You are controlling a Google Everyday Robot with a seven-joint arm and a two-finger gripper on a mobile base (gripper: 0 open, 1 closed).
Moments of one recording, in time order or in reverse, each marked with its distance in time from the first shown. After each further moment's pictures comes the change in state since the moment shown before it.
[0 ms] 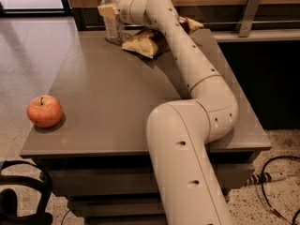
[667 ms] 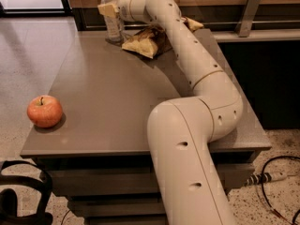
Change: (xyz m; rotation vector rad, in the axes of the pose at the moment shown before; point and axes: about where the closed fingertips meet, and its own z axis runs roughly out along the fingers) arm -0.010 0.000 -0.010 0.011 0.033 -0.025
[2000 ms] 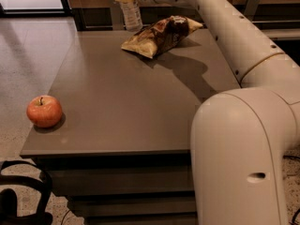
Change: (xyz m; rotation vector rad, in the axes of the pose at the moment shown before) arm -0.057 0.011 -0.108 0.034 0.070 -0.076
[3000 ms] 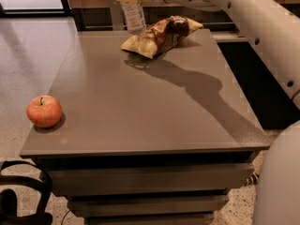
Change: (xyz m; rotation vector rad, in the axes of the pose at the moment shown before) arm -0.026 0.061 -0.071 -0.056 -0.033 -0.052
